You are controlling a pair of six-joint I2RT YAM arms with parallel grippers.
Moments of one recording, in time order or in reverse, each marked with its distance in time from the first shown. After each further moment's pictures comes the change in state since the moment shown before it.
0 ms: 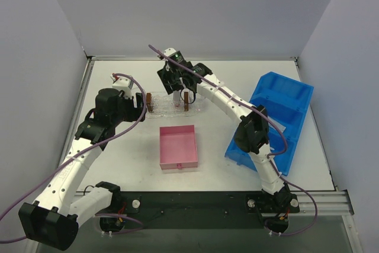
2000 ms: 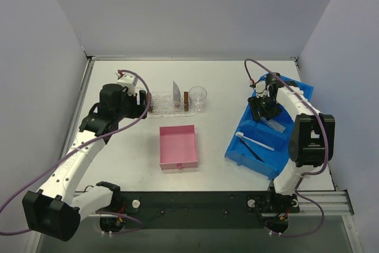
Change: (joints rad) left arm -0.001 0.084 0.033 0.021 0.014 0.042; right arm -0.754 -0.537 -1.009 -0.074 -0.239 -0.343
